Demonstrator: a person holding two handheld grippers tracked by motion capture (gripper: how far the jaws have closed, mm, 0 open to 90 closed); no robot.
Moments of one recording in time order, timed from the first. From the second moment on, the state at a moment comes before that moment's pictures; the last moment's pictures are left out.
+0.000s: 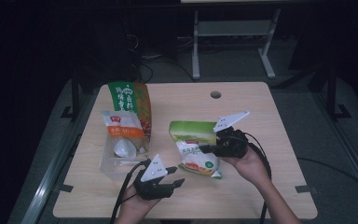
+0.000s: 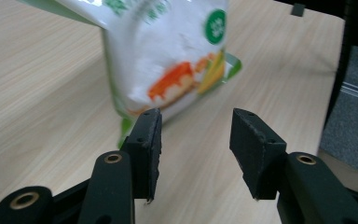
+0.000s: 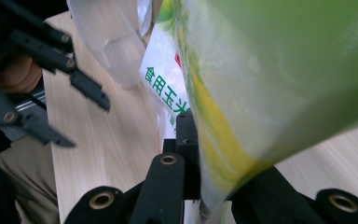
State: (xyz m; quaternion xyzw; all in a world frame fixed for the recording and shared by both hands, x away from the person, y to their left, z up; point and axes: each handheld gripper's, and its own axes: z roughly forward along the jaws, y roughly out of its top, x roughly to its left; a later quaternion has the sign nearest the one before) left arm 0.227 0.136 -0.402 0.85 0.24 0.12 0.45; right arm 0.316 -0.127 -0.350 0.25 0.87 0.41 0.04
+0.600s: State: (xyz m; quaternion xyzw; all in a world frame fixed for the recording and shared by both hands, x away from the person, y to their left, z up) left arm 0.207 0.143 -0.416 0.86 0.22 0.10 0.45; right arm 0.333 -0.099 -0.312 0.24 0.87 0.44 0.04
